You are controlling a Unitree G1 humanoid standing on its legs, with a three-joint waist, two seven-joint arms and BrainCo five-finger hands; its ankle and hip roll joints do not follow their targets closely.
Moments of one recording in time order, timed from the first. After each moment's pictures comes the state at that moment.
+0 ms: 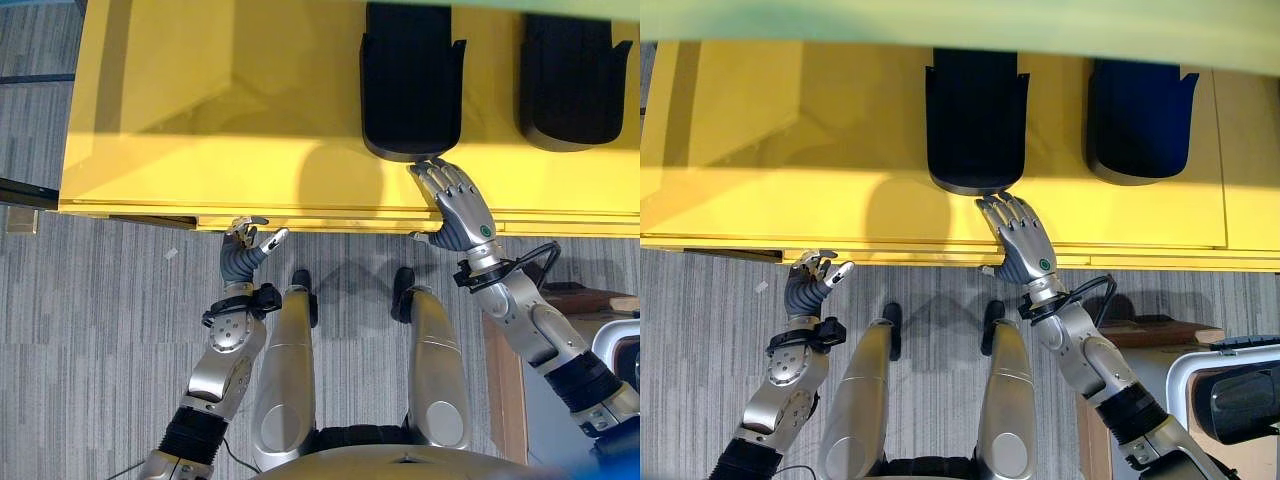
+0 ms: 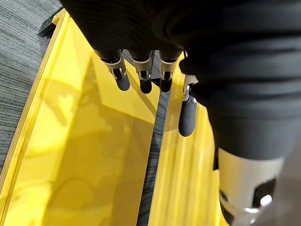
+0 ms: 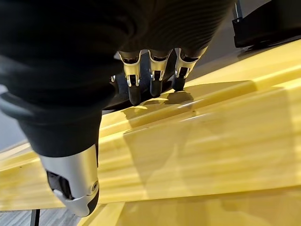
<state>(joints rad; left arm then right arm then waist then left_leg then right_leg) 0.00 0.32 -0.19 -0.06 -0.44 -0.14 0.44 -0.29 -0.60 0.44 -0.05 -0.73 -0.01 -0.40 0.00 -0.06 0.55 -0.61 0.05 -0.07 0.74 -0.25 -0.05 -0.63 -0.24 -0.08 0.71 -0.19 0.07</state>
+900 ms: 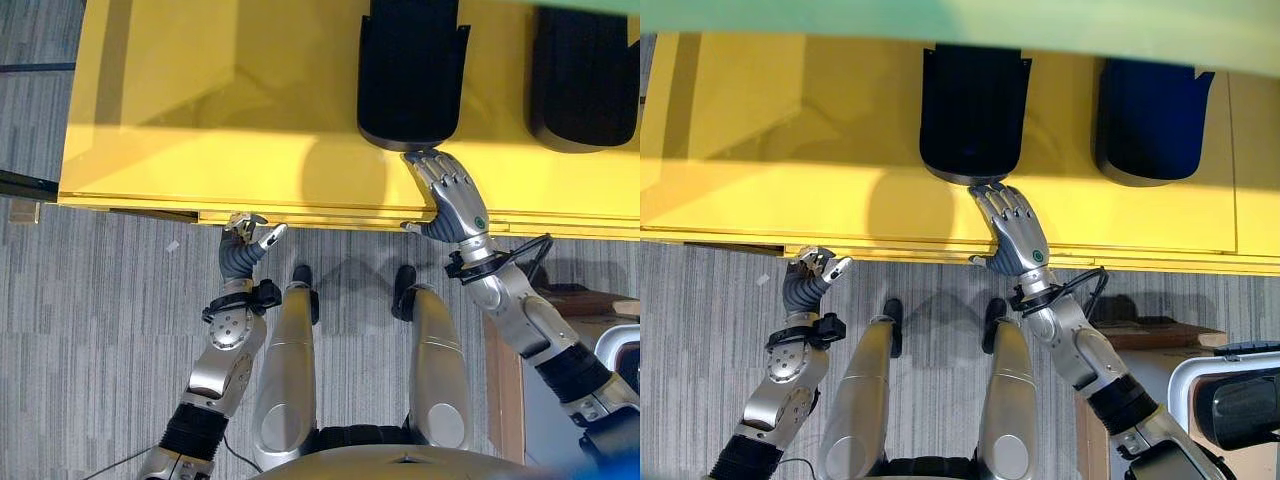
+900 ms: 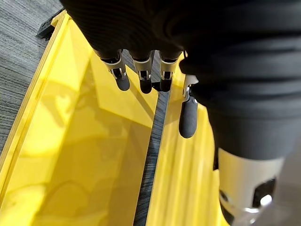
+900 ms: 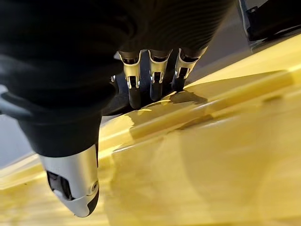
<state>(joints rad) -0.01 0.32 -0.18 -0.06 -0.44 -0.16 0.44 -0.36 -0.56 0.46 -0.04 -0.71 0.00 -0.42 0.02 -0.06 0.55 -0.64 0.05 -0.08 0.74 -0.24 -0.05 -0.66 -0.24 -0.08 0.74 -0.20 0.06</state>
